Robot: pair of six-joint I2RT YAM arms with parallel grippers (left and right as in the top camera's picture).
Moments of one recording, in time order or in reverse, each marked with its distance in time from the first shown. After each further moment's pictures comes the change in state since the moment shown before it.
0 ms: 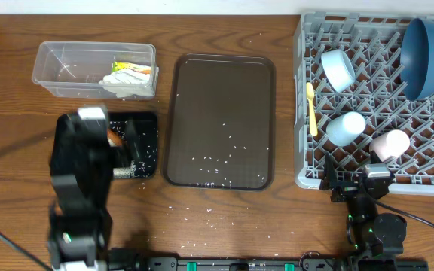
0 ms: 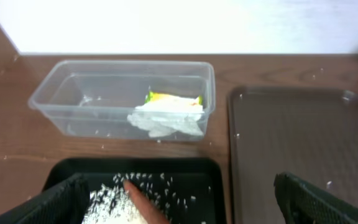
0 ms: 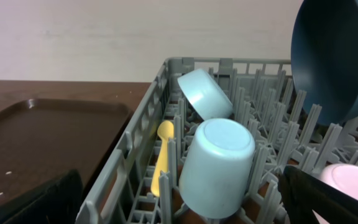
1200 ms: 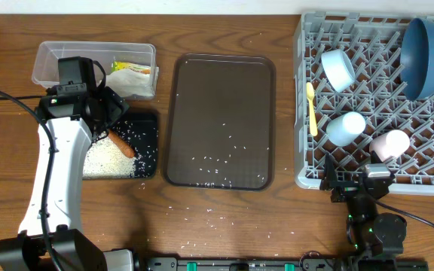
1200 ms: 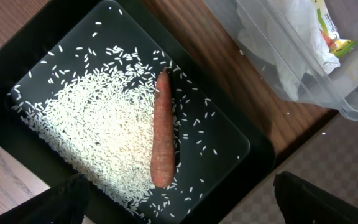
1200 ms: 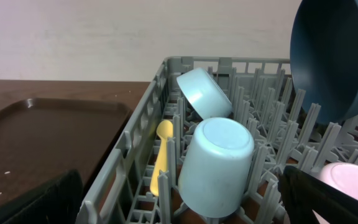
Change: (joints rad) left arm 0.075 0.887 0.657 -0.580 -0.149 -0.725; right arm 0.000 0.002 0.000 -0.002 0.003 0.000
